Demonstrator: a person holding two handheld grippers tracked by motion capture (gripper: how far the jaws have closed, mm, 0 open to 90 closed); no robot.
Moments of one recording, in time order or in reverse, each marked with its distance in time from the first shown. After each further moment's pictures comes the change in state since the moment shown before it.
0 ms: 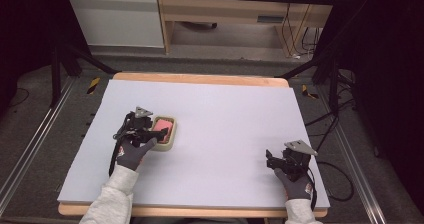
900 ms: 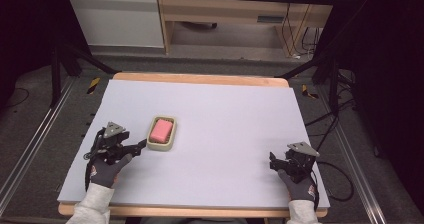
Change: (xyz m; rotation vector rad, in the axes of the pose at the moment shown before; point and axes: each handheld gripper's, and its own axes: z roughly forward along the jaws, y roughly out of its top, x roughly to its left) left arm 0.039 -0.060 -0.041 -0.076 0.042 -0.026; right arm -0.008 -0.006 0.001 0.044 -0.043 0.002
